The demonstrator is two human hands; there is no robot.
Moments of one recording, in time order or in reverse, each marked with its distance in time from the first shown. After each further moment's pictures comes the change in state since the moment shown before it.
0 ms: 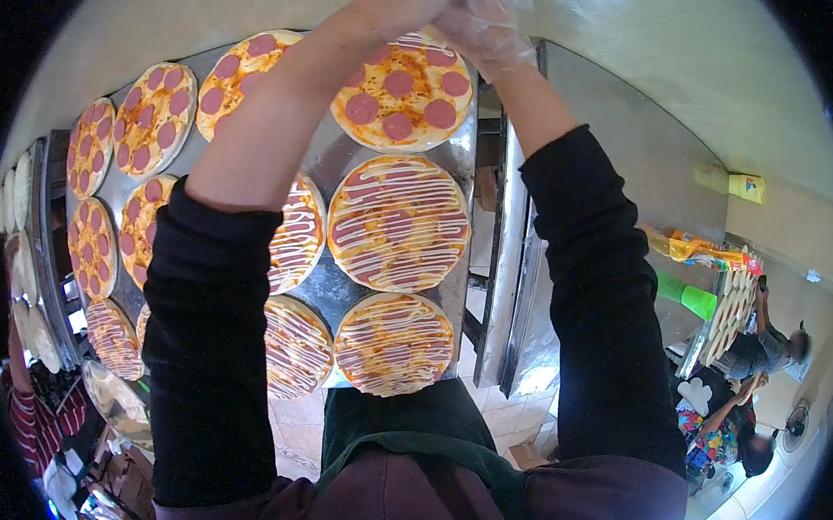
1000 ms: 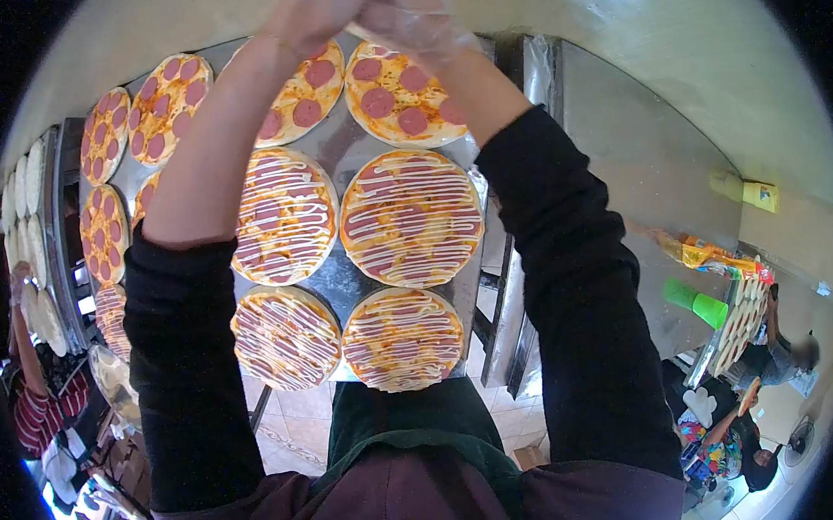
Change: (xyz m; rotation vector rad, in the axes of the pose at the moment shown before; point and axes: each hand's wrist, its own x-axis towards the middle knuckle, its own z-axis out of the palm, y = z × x) left_hand -0.029 0.027 -0.064 -0.101 -0.001 -0.094; right_hand 0.016 -0.041 -0.012 0.050 0.016 -0.221
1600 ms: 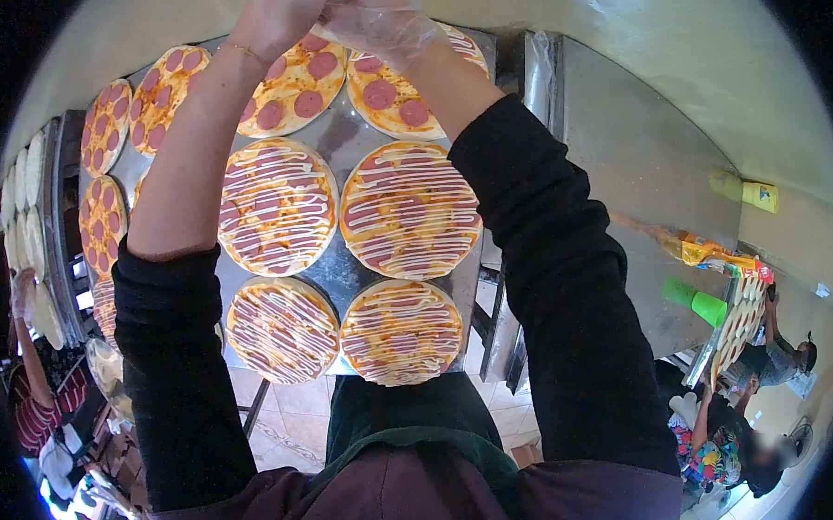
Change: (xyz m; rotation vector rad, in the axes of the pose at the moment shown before) left_hand -0.016 0.006 -0.028 0.023 -0.042 -0.102; right_hand -0.011 0.003 0.037 0.327 -0.044 0.083
